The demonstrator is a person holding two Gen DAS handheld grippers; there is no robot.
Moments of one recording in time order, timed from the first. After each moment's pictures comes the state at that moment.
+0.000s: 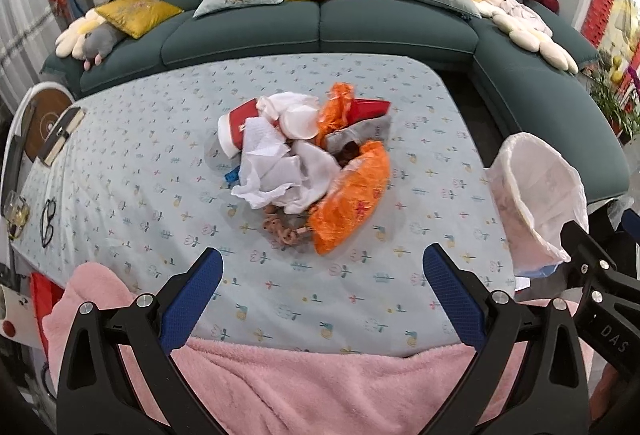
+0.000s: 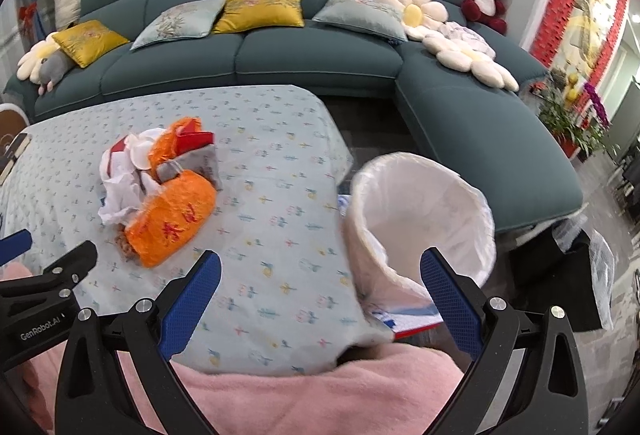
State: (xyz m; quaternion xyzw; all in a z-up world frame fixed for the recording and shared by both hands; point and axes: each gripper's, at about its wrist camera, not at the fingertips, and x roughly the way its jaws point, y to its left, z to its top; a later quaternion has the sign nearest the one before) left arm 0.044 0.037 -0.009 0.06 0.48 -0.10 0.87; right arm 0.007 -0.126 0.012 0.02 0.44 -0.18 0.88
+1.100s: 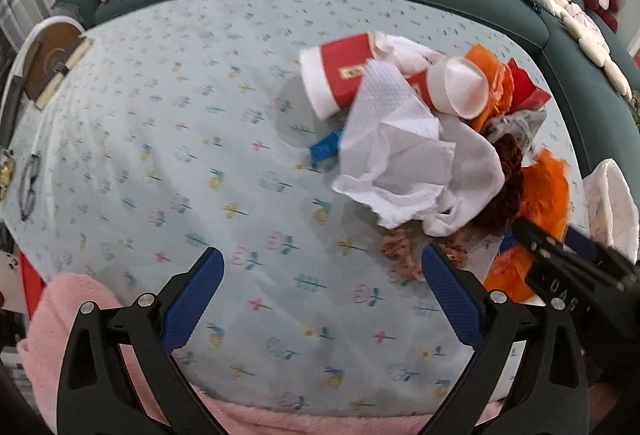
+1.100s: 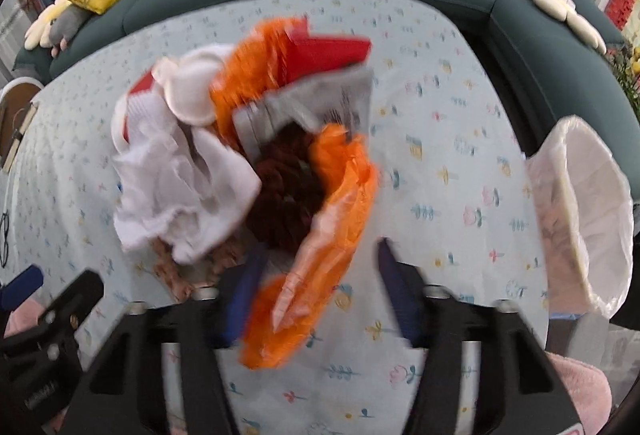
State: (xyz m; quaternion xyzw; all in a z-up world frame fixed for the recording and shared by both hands) left arm 0.145 0.127 -0.105 0.01 0.56 -0.04 0.83; right arm 0.152 -0.040 -0.122 0.08 0.57 -0.10 0.81
